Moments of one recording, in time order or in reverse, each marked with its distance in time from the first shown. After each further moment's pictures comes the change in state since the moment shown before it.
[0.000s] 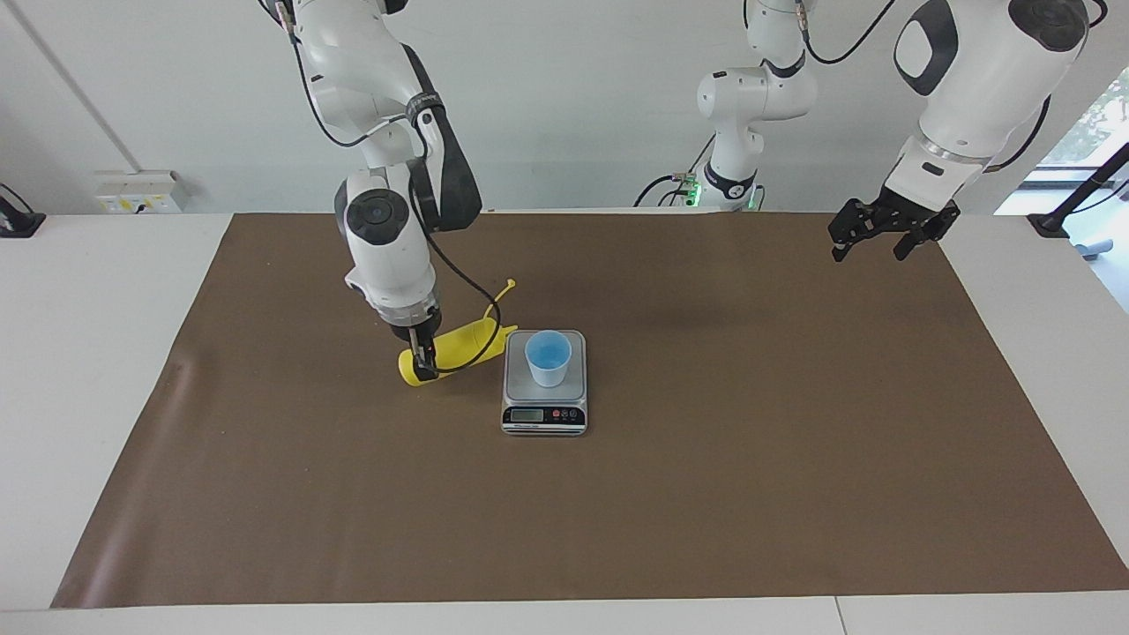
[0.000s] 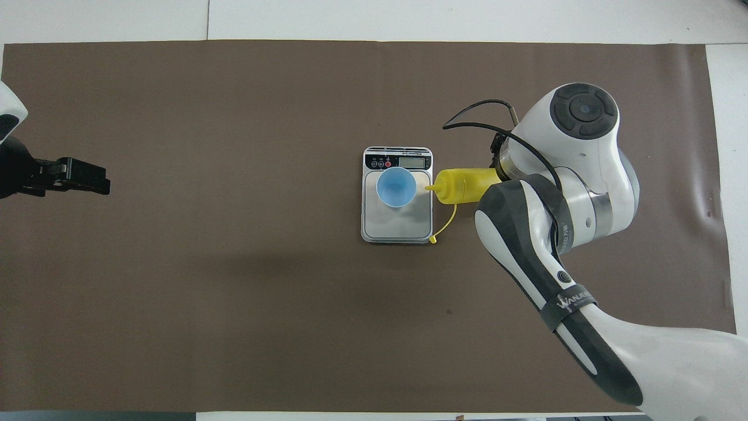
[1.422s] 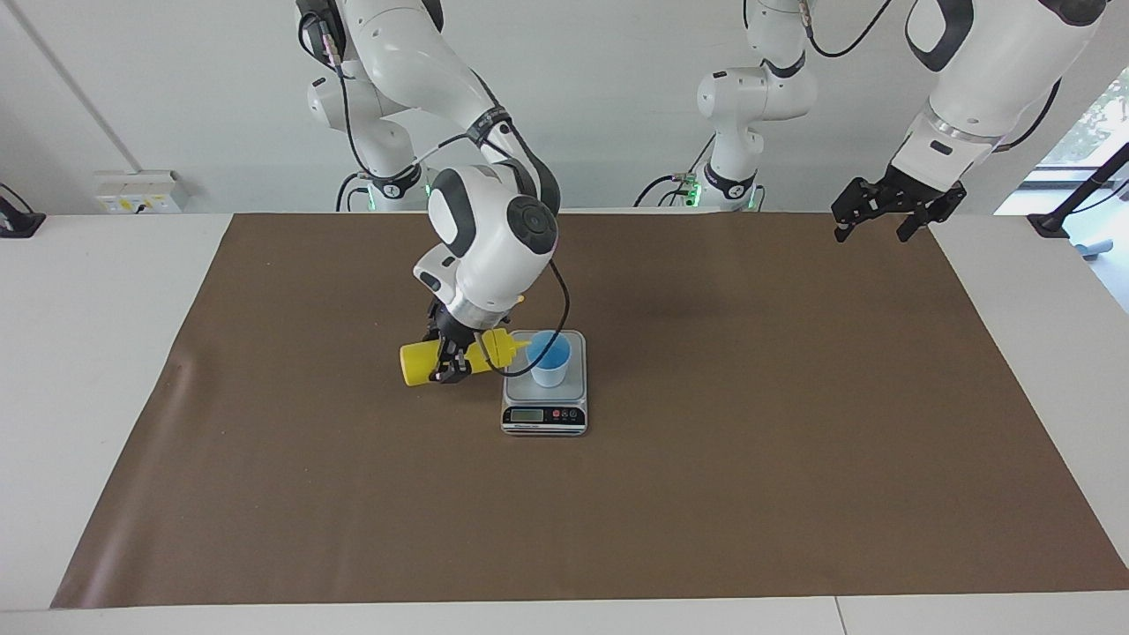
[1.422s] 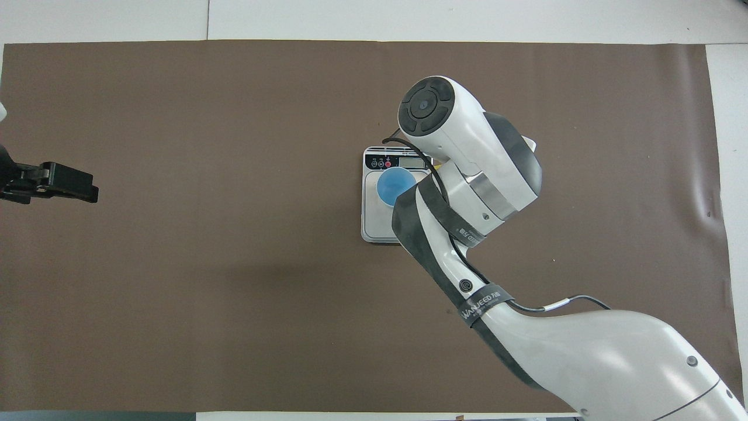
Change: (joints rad) left arm 0.001 0.000 0.000 0.067 0.002 -0.102 0.012; right arm 0.162 0.184 0.000 0.332 -0.396 -0.355 0.155
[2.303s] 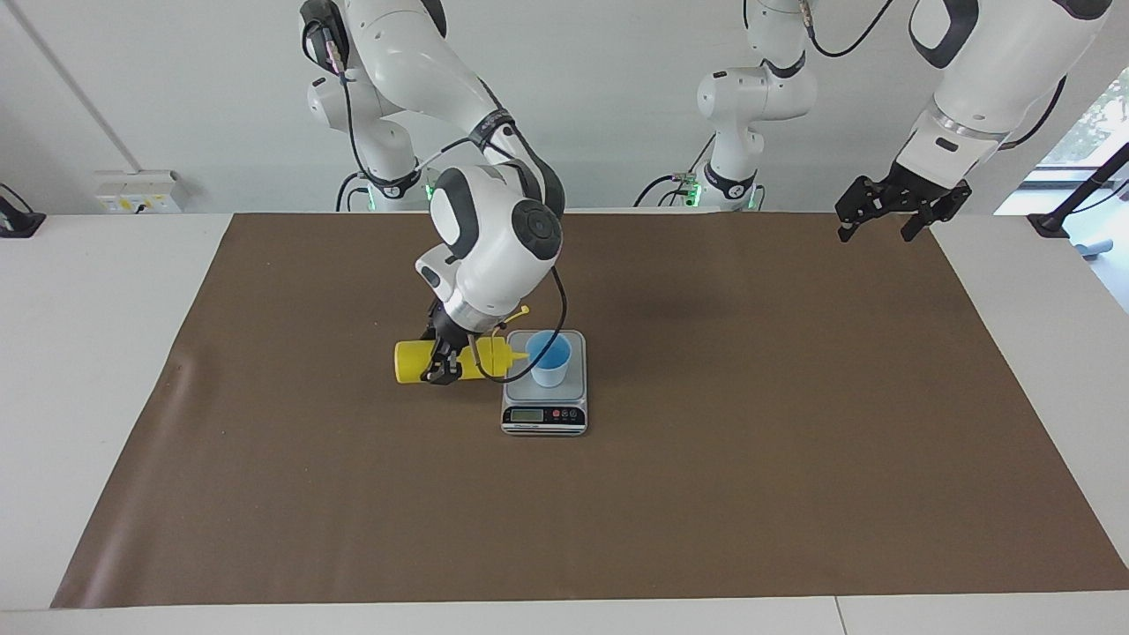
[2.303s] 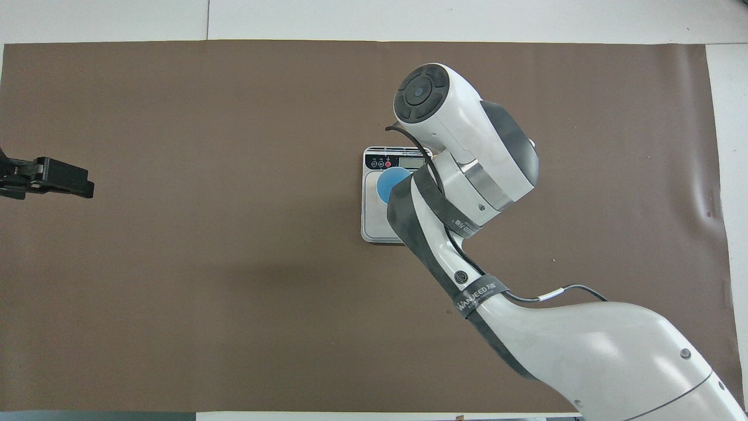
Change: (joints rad) left arm 0.004 0.008 0.000 0.026 0.001 0.000 0.002; right arm 0.000 0.039 0.000 0.078 -0.008 -0.070 0.119
